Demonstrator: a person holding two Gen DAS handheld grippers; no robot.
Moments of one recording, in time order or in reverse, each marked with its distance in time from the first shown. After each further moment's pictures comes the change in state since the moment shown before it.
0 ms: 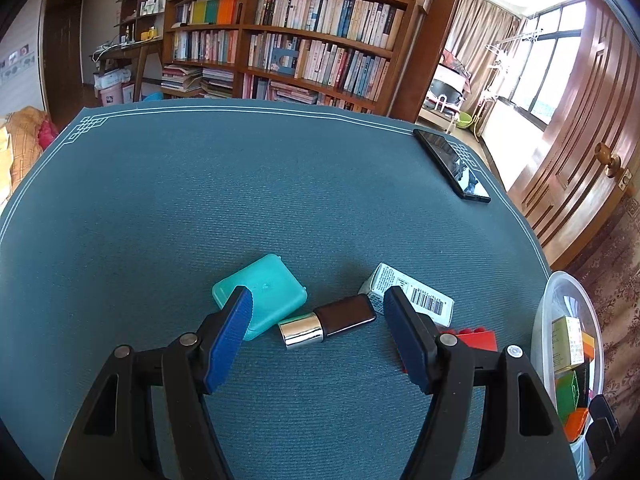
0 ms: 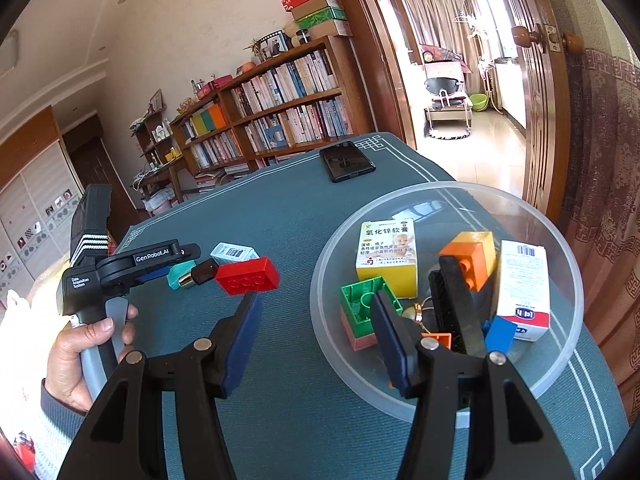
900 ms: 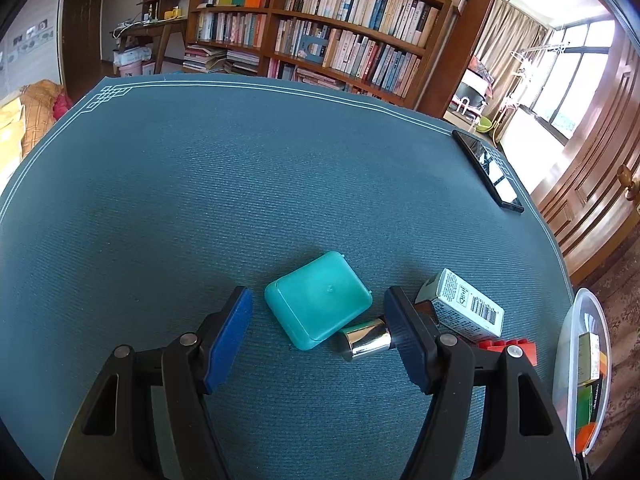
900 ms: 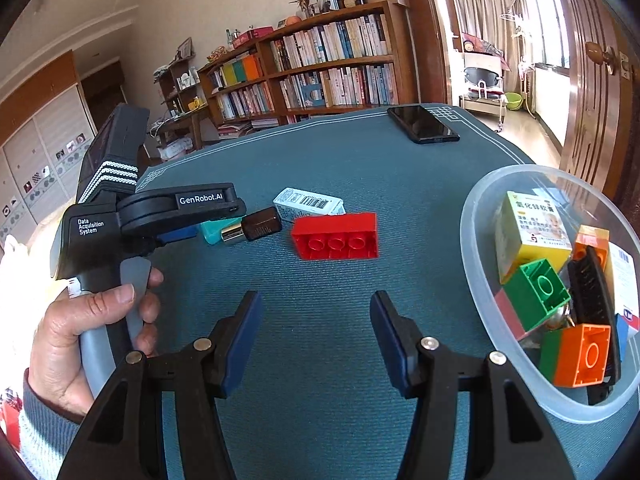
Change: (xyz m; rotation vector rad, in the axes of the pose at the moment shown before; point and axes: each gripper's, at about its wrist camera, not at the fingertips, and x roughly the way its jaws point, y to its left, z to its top) left arm 0.013 0.034 0.001 -0.081 0.038 0.037; right arm 0.067 0.080 -0.020 -0.141 0.129 0.025
